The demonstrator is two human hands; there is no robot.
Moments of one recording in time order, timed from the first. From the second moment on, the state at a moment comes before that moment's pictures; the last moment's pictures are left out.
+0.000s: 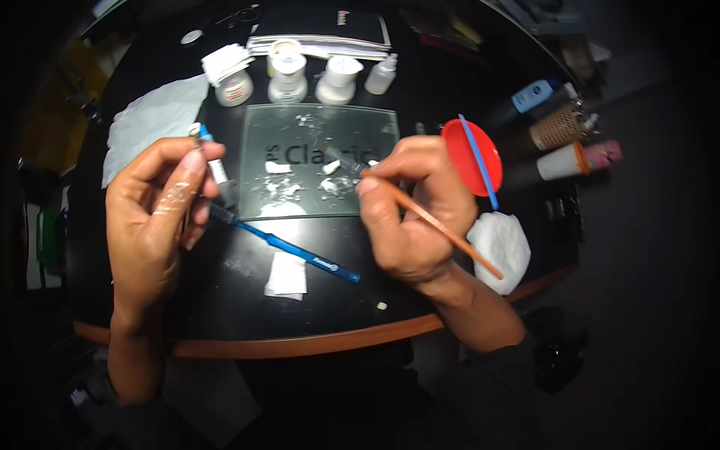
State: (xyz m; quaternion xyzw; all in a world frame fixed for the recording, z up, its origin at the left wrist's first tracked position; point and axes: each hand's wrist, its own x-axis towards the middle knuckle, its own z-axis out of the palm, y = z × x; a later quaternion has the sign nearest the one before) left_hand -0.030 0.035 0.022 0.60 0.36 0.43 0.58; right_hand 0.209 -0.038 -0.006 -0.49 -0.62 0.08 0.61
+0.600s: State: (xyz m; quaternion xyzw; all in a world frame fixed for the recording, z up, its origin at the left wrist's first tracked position) left_hand -0.023 0.035 0.022 0.60 0.31 0.44 0.60; right_hand 0.308 -0.132 0.034 -0.73 -0.44 -0.07 0.52
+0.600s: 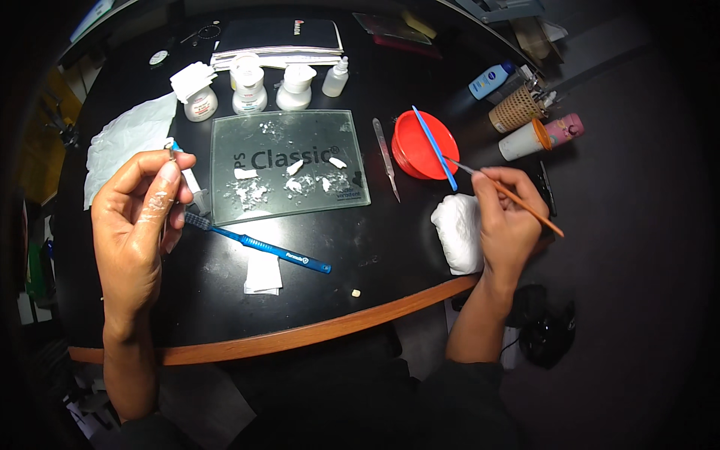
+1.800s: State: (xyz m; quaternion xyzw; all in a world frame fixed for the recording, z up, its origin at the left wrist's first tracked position) left_hand -0.032 0.042 0.024 0.62 0.29 0.46 0.56; right_hand 0.206 -0.040 -0.019 -0.43 -0.78 -0.02 0.45
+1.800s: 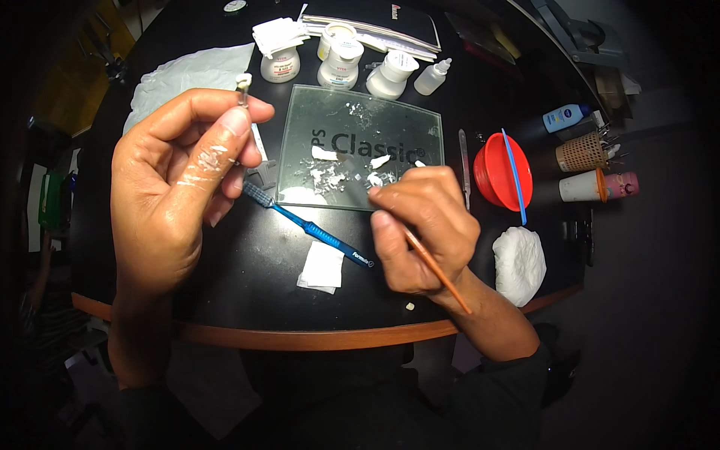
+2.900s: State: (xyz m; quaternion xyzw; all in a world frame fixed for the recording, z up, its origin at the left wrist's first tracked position) left_hand -0.040 0.048 0.024 0.63 0.28 0.48 0.54; right_hand 0.195 -0.028 0.006 -0.57 -0.75 0.01 0.34
